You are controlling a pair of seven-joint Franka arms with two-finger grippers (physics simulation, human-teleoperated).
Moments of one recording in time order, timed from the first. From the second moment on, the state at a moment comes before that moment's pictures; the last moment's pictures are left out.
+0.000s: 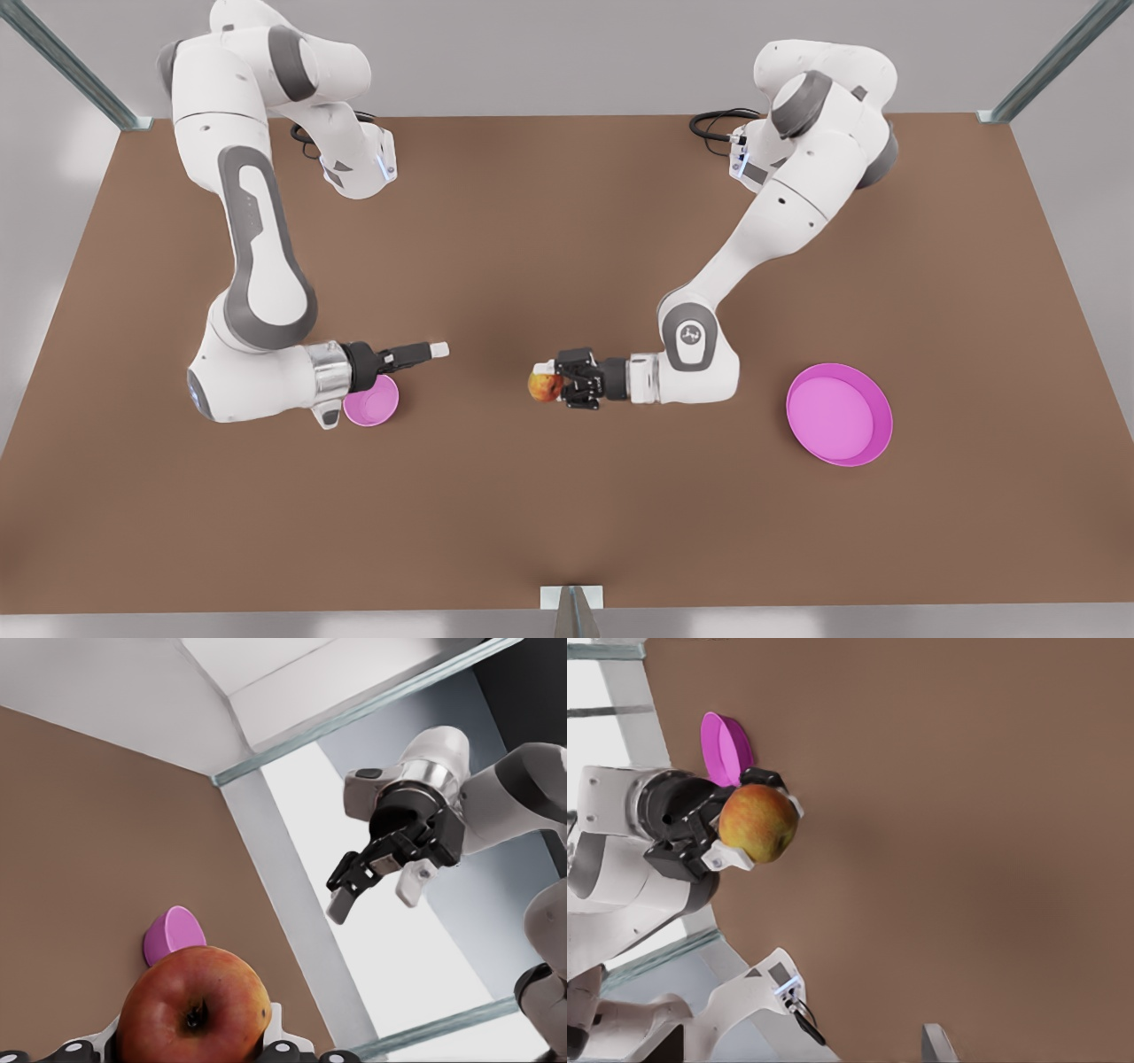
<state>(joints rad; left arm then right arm) -0.16 0.88 -0.54 -1.38 -1.39 2.30 1.07 0.17 0.56 0.01 -1.38 0.91 1.56 -0.06</state>
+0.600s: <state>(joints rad) -0.20 0.94 -0.55 -1.31 -1.42 2.31 1.62 0.18 0.67 0.14 -1.57 1.26 1.98 -0.42</state>
